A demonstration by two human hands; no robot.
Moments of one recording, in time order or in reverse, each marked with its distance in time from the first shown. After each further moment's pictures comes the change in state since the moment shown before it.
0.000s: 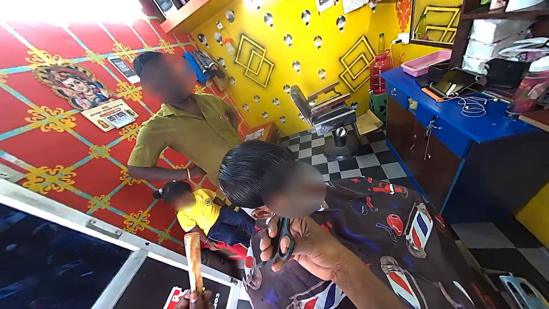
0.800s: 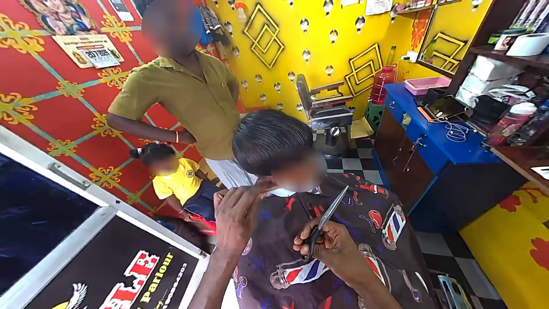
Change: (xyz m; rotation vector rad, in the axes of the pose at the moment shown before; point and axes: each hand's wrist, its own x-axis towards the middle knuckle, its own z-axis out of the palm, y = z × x) left_hand 0.061 0.058 0.119 0.476 -0.280 0.929; right_hand -0.085 0.012 -0.016 -0.712 0.292 -0.062
